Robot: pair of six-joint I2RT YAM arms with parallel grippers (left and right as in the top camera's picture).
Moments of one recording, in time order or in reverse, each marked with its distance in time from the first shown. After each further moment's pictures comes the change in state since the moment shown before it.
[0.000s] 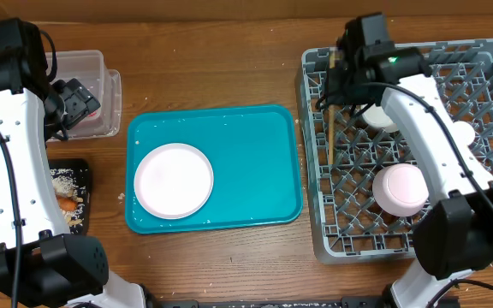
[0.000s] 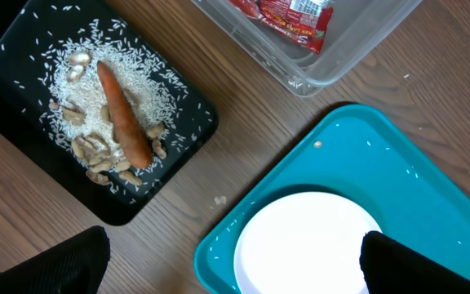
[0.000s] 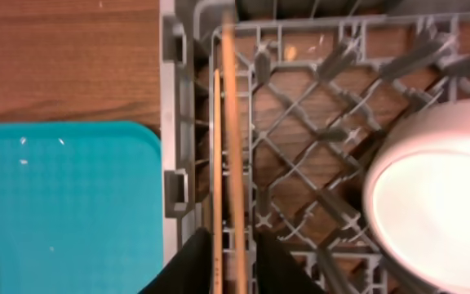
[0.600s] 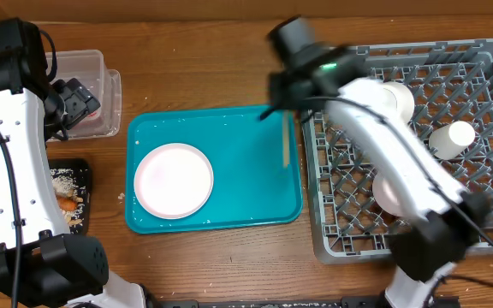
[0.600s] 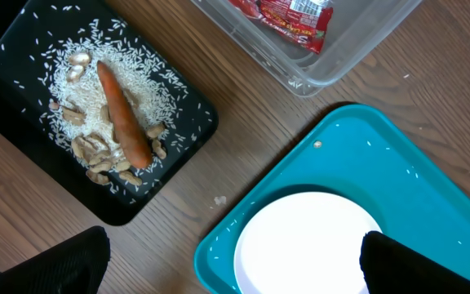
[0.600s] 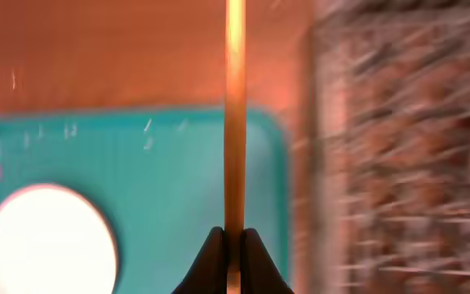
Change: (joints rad) left arm 0.000 0.000 0.000 0.000 0.000 0.000; right arm 0.255 0.033 0.272 -0.203 0.102 0.257
